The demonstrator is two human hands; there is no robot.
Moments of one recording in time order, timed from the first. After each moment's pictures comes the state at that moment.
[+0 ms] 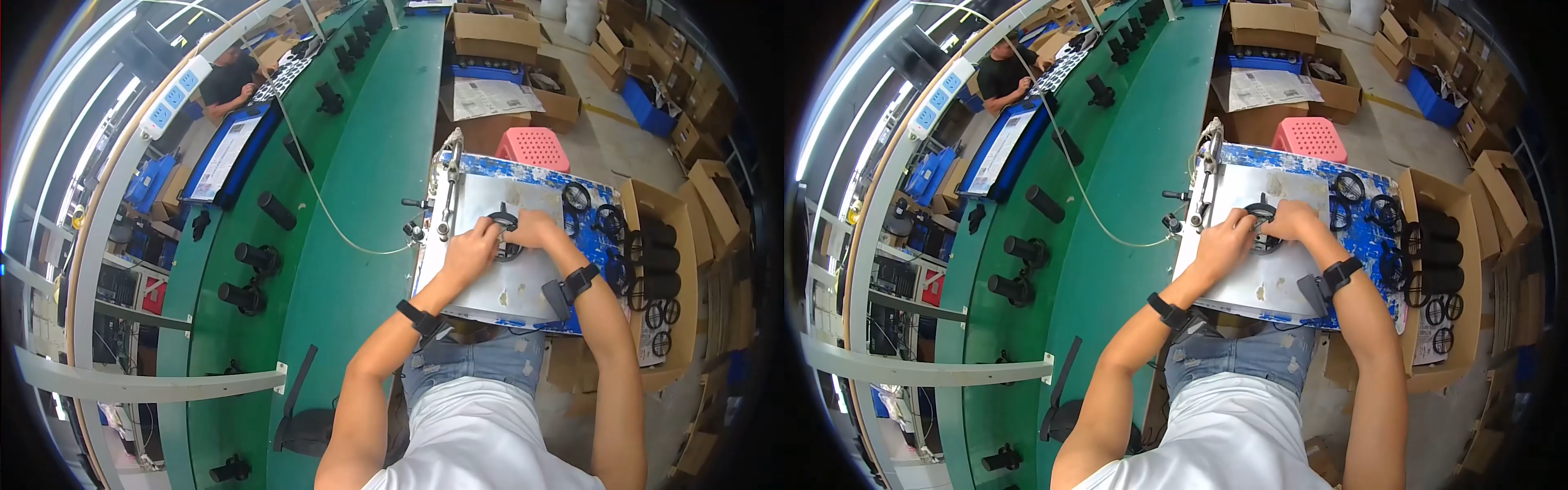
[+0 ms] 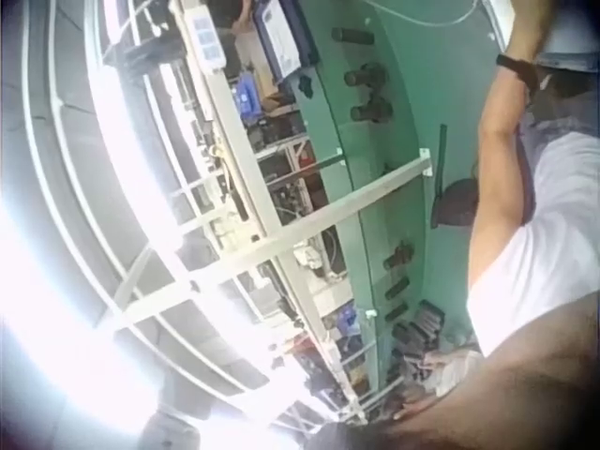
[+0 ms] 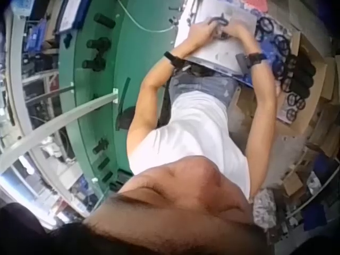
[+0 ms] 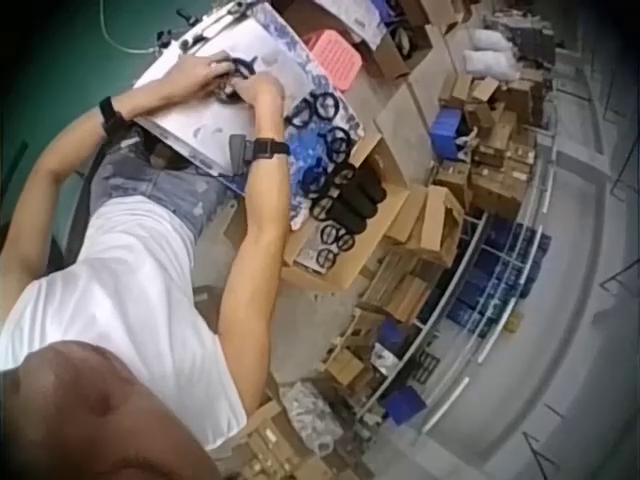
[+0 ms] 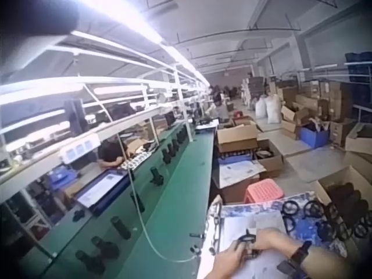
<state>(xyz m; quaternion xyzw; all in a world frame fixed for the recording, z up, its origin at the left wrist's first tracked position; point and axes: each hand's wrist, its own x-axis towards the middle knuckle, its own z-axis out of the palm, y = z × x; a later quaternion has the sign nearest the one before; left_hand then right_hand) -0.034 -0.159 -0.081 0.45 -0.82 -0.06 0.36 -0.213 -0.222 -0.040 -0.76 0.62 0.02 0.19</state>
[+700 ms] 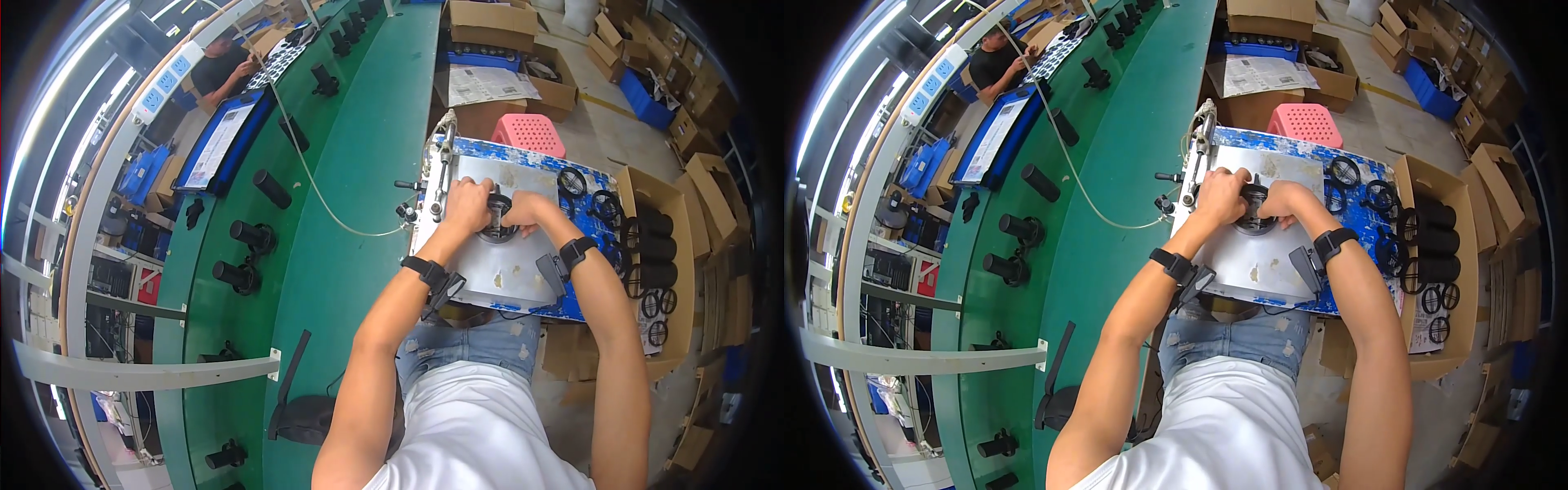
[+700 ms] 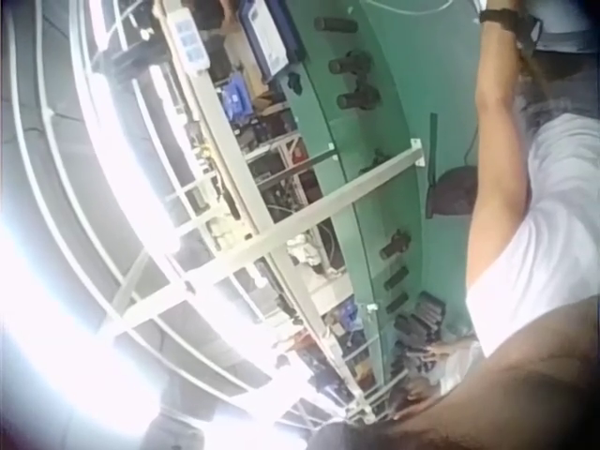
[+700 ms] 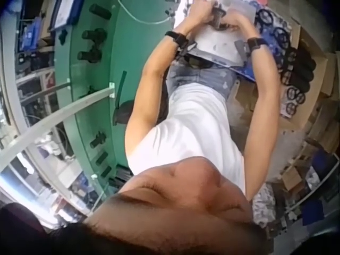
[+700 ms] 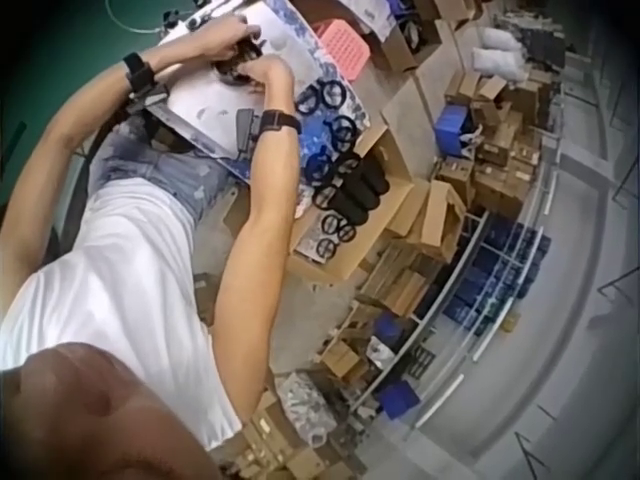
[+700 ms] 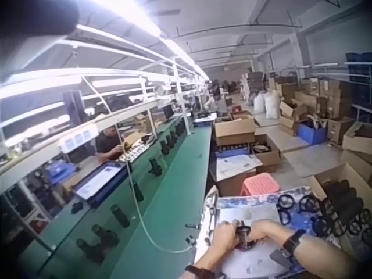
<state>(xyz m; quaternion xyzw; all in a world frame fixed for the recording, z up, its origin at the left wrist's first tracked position) -0.043 -0.202 -0.069 0.48 -0.83 -0.04 0.29 -0.203 -0.218 -0.020 -0.63 0.66 0.14 0.38</state>
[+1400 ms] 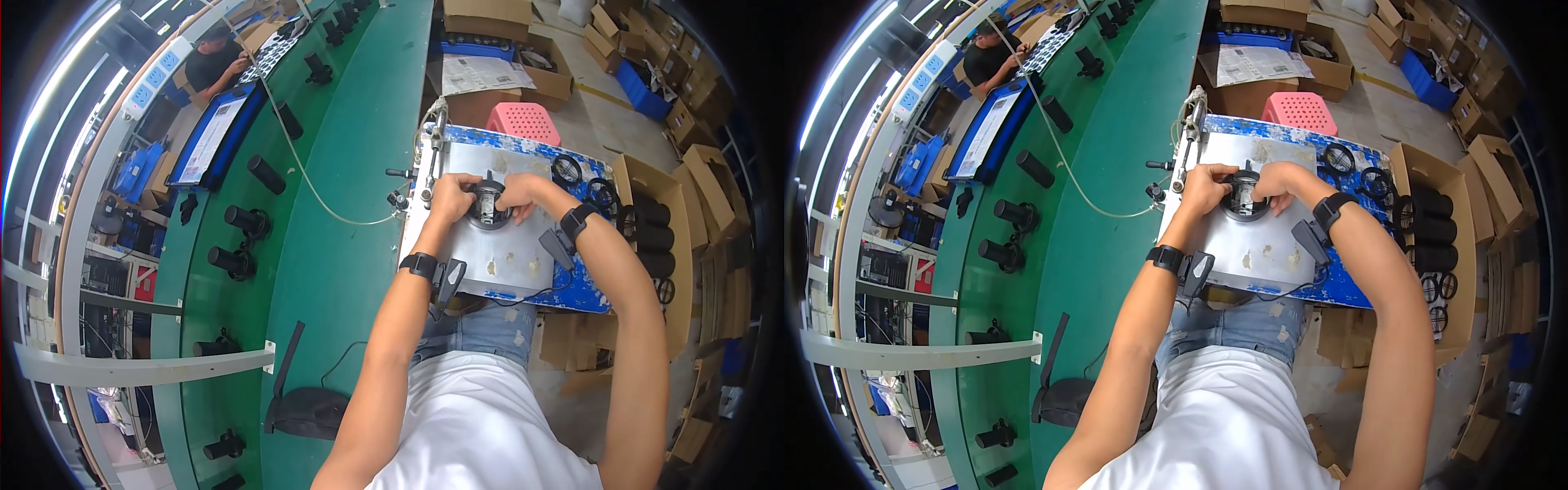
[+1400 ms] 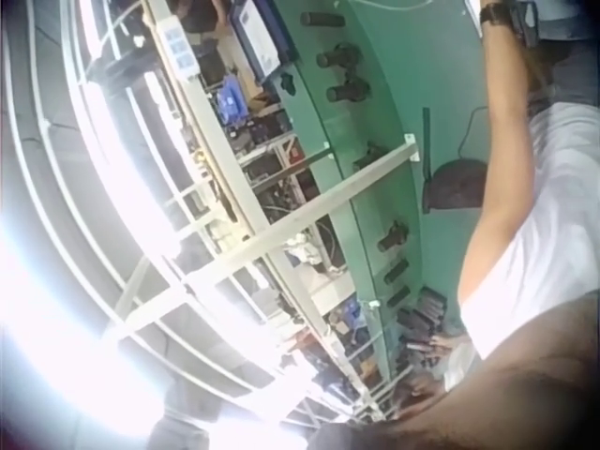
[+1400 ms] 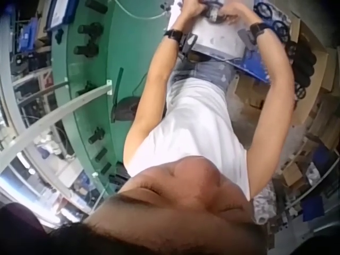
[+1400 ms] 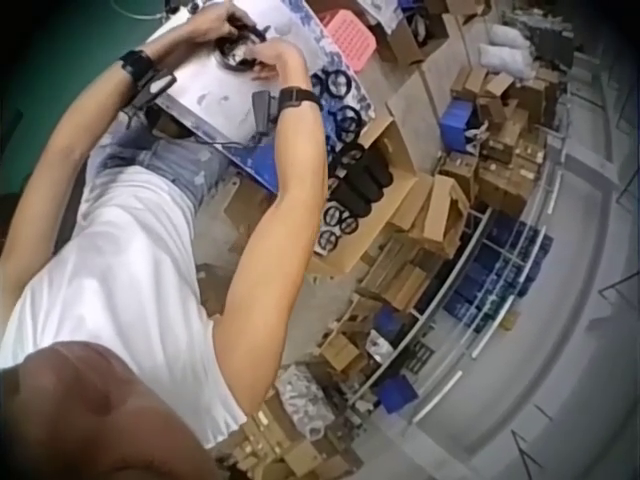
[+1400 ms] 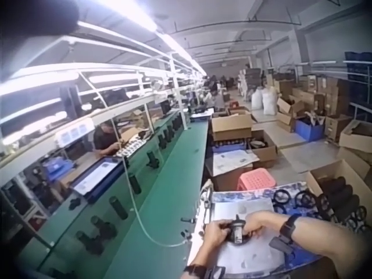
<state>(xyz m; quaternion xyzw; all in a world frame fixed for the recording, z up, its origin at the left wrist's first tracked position) -0.034 -0.202 -0.089 0.55 -0.67 -0.33 0.38 -0.208 -0.236 -0.026 -0.61 0.64 0.18 0.43</state>
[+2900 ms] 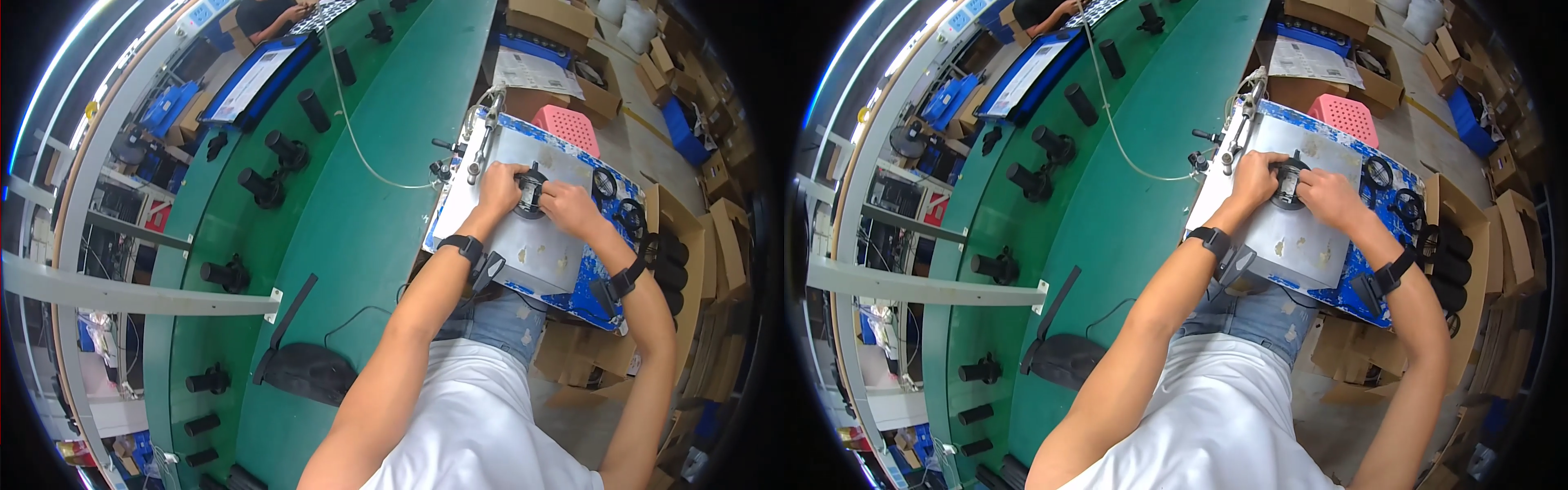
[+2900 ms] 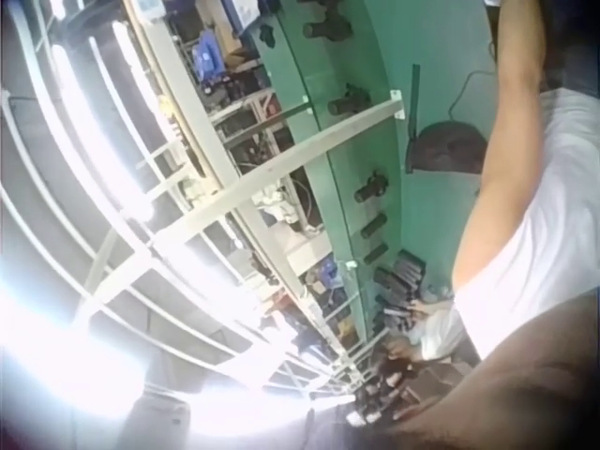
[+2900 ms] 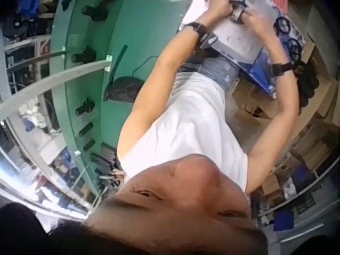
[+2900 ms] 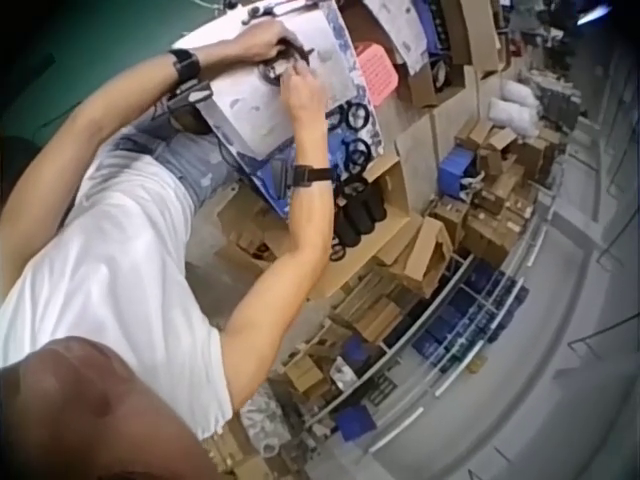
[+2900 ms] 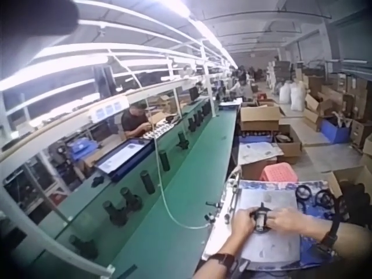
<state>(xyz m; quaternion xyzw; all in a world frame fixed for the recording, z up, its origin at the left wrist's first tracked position) -0.047 -0.182 -0.095 0.56 -0.65 -0.22 0.47 -0.224 -0.172 -0.028 -0.96 0.28 -0.09 -0.02</state>
